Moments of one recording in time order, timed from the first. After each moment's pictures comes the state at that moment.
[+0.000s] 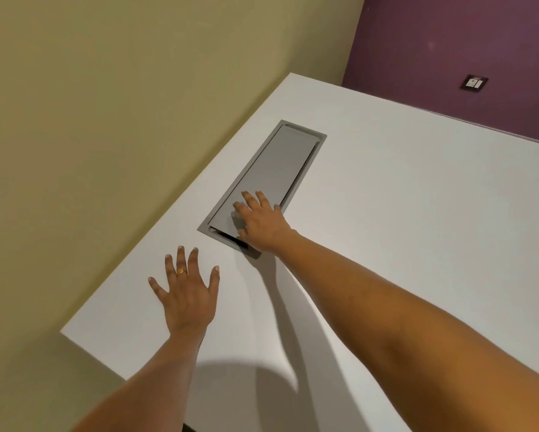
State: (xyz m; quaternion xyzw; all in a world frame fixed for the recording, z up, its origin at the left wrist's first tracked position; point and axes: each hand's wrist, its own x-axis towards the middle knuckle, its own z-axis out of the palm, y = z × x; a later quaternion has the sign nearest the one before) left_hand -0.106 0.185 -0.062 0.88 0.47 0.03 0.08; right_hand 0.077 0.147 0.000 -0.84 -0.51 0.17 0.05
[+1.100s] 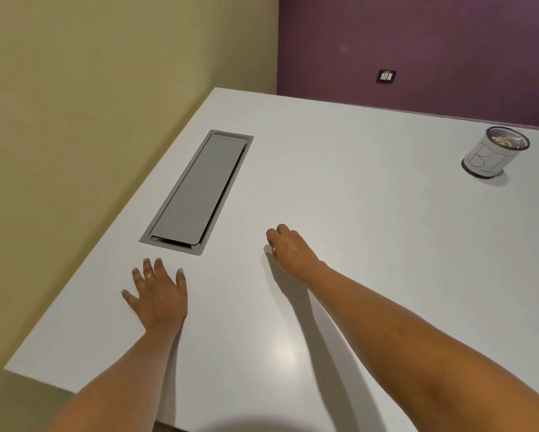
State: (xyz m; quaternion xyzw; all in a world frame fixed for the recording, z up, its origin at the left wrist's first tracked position) left_hand -0.085 0.148 -0.050 0.88 0.46 0.02 0.12; right_hand 0.071 -0.034 0.008 -0.91 -0.37 0.15 0.14
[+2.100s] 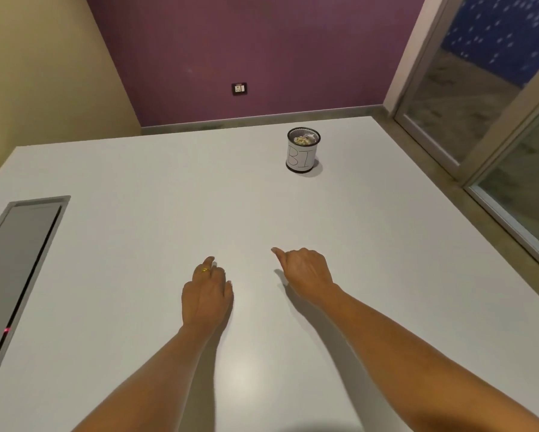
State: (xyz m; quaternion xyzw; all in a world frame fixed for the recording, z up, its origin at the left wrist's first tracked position) left_hand 0.108 -0.139 -0.027 0.99 0.05 -0.01 0.12; right_hand 0.142 -0.329 0.016 -0.99 -0.08 0.05 0.12
